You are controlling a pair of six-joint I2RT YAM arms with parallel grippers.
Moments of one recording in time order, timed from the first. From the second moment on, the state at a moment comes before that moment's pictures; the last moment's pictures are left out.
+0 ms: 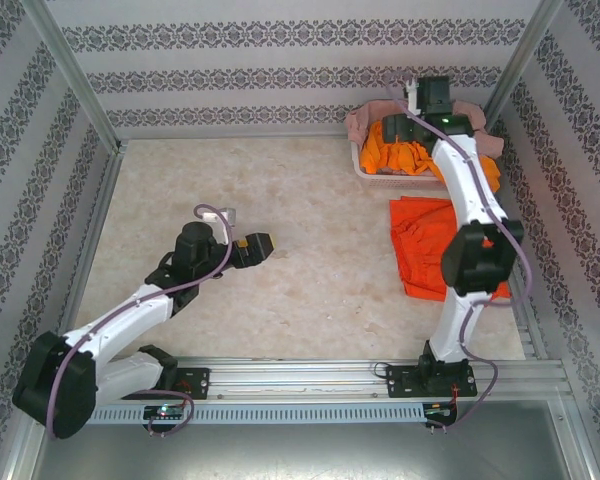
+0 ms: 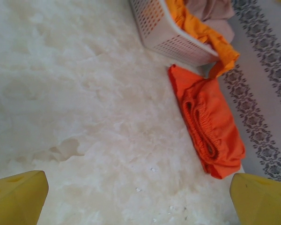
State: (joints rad) left arm -0.43 1.07 0.54 0.13 0.31 -0.68; right arm 0.05 1.99 2.01 -0.76 0.07 -0.03
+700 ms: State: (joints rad) left arm -0.43 0.92 0.48 0.06 0.29 -0.65; right arm 0.05 2.48 2.42 -0.95 0.13 0.02
